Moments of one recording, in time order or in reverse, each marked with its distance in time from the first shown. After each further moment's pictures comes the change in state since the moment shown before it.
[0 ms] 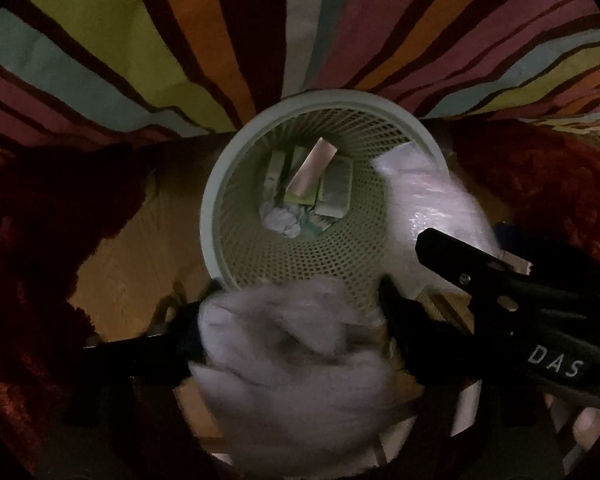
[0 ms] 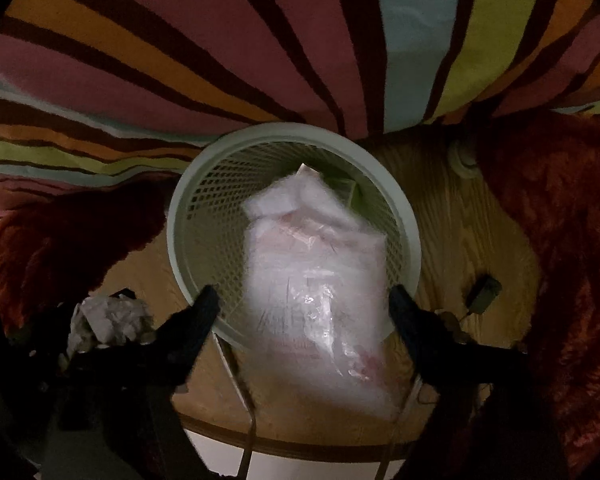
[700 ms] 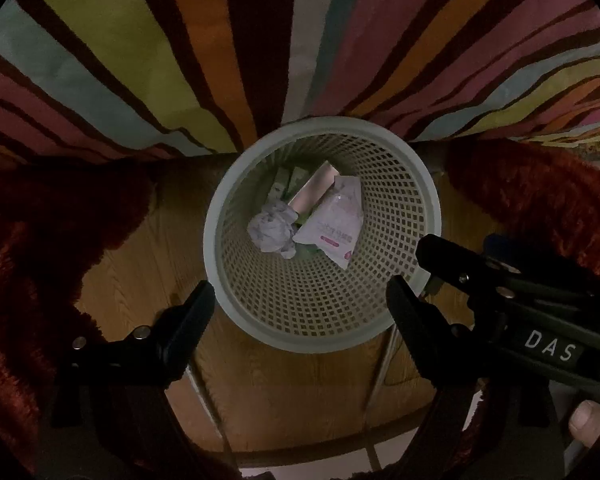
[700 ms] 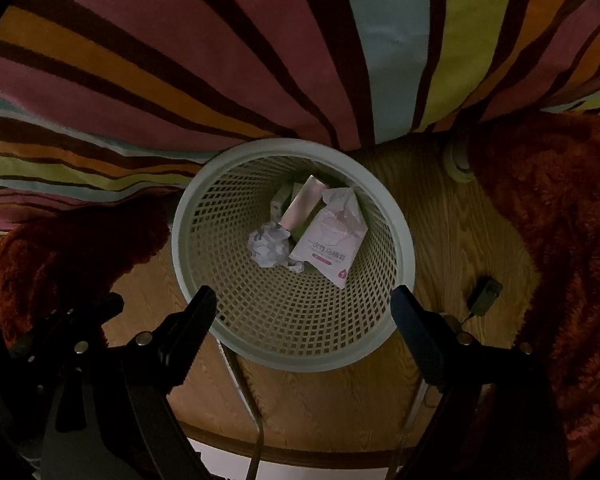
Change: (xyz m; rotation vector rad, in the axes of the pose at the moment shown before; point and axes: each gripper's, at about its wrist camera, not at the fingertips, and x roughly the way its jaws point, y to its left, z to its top) left arm -0.015 0.000 -0.001 -0.010 -0.072 -0.013; right arm -0.010 -0.004 -0.003 0.020 -0.039 0.011
